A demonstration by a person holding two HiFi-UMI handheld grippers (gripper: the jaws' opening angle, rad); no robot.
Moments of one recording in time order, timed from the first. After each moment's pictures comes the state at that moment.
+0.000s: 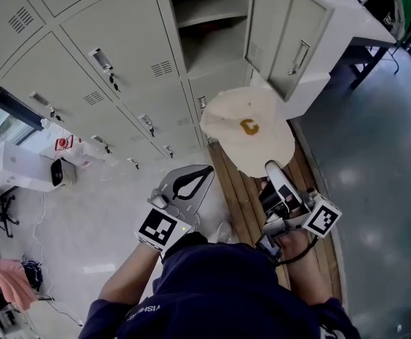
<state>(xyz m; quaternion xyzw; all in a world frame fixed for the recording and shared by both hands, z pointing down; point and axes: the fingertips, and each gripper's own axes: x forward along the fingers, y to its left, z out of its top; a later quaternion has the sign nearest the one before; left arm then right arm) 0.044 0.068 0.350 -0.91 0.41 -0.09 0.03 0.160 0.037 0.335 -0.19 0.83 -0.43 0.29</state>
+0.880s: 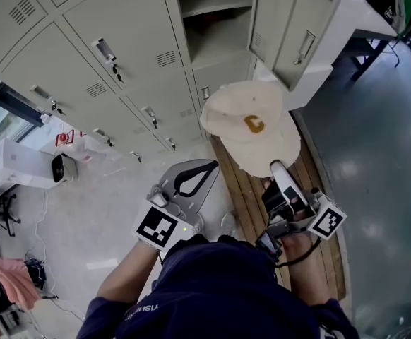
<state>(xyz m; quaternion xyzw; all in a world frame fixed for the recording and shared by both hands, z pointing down) 0.036 0.089 0.331 -0.92 0.39 -0.08 0.04 0.148 0.068 0.325 -0.18 0.83 -0.42 0.31</state>
